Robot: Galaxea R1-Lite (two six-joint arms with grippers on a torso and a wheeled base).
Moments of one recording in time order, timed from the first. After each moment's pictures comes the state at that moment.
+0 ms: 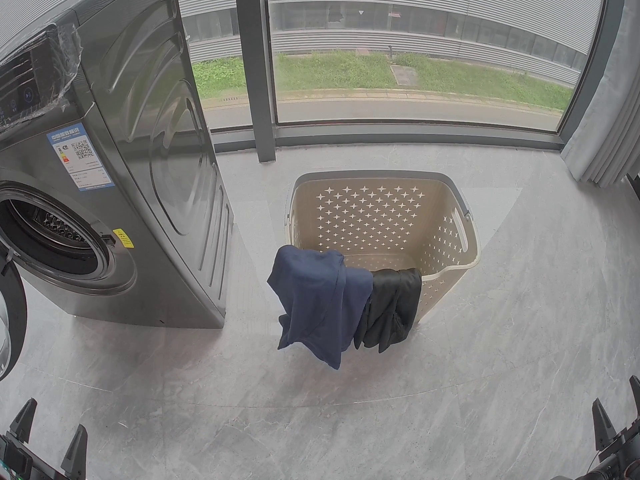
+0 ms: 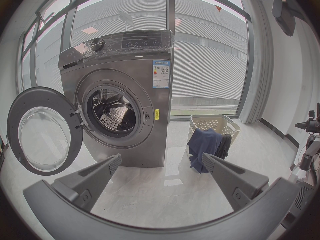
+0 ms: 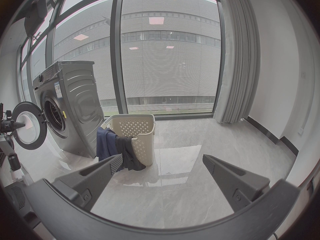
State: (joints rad) left arm 0.00 0.02 -0.02 0.00 -0.01 -0.02; right arm -0.01 0.02 -0.02 0.00 0.00 0.00
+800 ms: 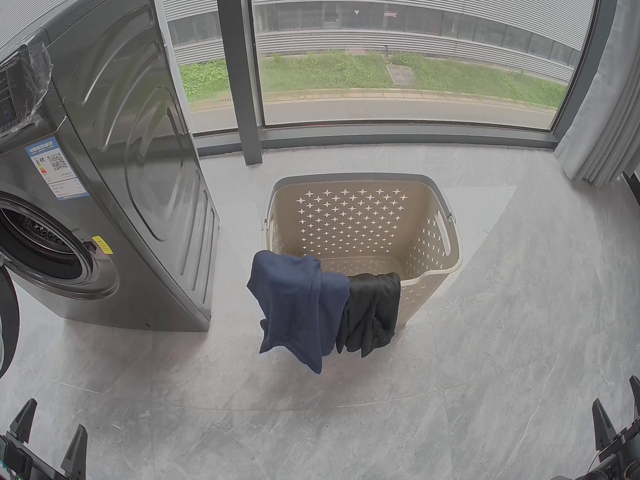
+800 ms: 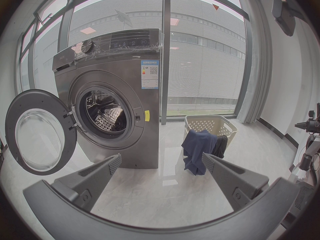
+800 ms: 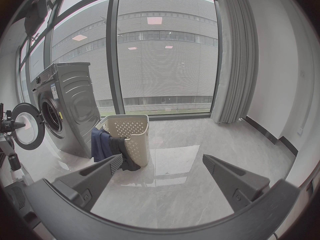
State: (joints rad) left arm 0.00 0.02 -0.02 0.00 -0.01 -0.02; right arm -0.01 0.02 -0.02 0.00 0.00 0.00
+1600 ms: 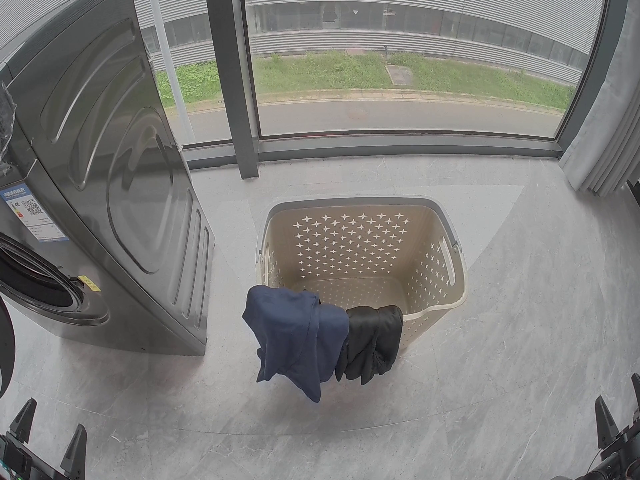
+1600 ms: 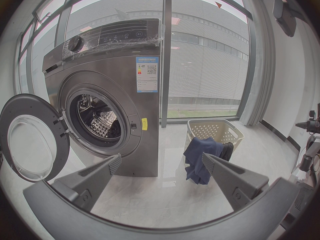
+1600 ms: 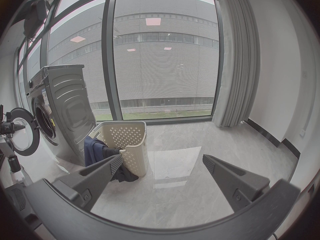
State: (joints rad) left arm 0.00 0.02 -0.02 0.00 -0.01 -0.03; right arm -0.01 0.02 -0.02 -0.02 0.00 0.01
